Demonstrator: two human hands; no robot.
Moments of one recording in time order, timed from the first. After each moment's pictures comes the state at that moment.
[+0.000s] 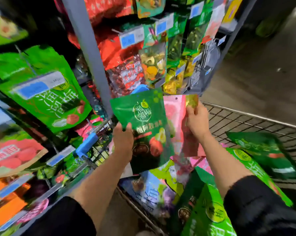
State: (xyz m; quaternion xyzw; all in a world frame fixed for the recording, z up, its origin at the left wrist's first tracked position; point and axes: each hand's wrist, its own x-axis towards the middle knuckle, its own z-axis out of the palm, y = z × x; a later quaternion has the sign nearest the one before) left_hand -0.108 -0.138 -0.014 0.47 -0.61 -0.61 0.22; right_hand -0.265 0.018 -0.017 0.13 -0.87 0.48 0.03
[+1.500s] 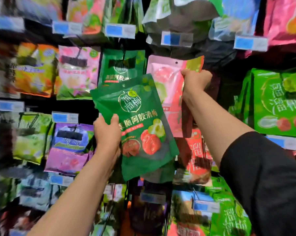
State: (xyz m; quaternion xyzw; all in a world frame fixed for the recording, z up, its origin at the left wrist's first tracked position) left_hand 0.428 -0.348 0.344 0.38 -0.42 -0.27 0.78; right_hand 0.227 -0.389 0.497 0.37 -0.43 0.82 -0.07
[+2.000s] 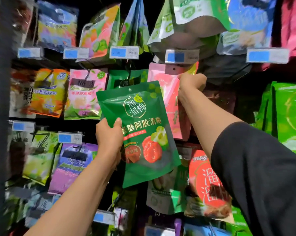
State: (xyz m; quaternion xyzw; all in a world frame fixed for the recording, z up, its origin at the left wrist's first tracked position) left_hand 0.423 -0.371 0.386 0.40 -0.44 -0.21 0.78; right_hand 0.249 -0.421 0.543 0.35 -0.44 0.82 -0.12
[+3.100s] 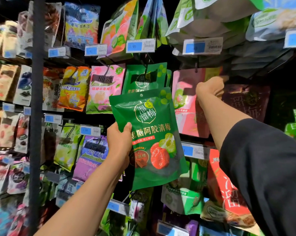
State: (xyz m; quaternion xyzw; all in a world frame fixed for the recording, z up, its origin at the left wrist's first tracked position) left_hand 0.425 -0.377 0.363 0.40 -0.42 -0.24 0.78; right_hand 0.229 -0.463 0.527 0.38 -0.62 0.69 -0.02
